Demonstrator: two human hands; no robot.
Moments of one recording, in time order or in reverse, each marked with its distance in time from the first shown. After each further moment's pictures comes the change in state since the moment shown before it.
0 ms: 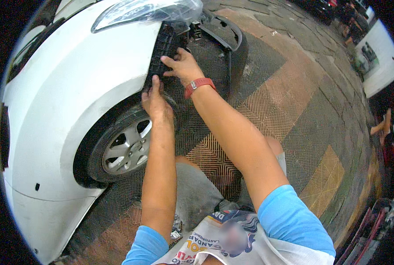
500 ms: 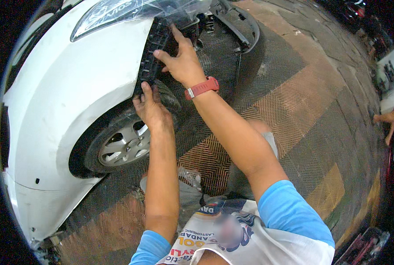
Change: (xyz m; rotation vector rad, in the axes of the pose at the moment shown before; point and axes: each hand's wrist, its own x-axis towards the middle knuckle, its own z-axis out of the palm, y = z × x) left_hand -0.004 -0.021 0.018 -0.009 0.109 0.178; right_hand 0.036 -0.013 -0.019 -0.203 -0.160 -0.248
